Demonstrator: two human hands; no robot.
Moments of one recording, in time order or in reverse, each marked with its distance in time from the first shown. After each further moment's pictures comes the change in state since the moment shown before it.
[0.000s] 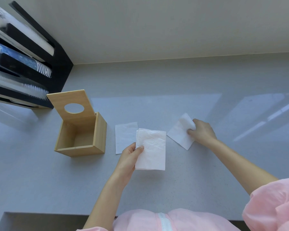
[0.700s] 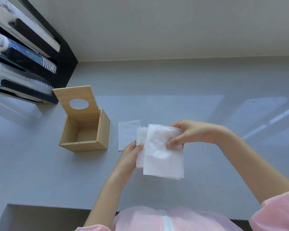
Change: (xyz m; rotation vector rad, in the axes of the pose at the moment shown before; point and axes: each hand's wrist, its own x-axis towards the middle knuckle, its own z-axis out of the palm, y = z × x) left_hand -0.006 -0.004 -0.009 0.020 -0.046 0.019; right_hand -0.070 -0.077 -0.057 0.280 -0.827 -0.380
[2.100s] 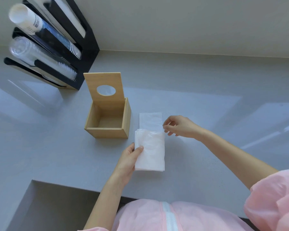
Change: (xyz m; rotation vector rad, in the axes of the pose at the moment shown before) left_hand -0.030 -0.020 -0.060 -0.138 0.134 -0.018; right_hand 0.096 0.002 0.051 -0.178 0.322 0.089
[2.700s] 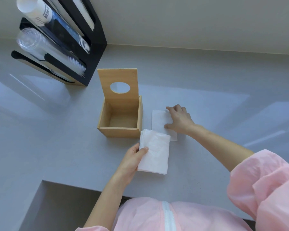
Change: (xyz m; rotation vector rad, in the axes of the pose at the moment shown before) left_hand 0.009 0.004 -0.039 0.034 -0.035 -0.046; right_hand 0.062 -0.016 0.039 -0.505 0.184 0.007
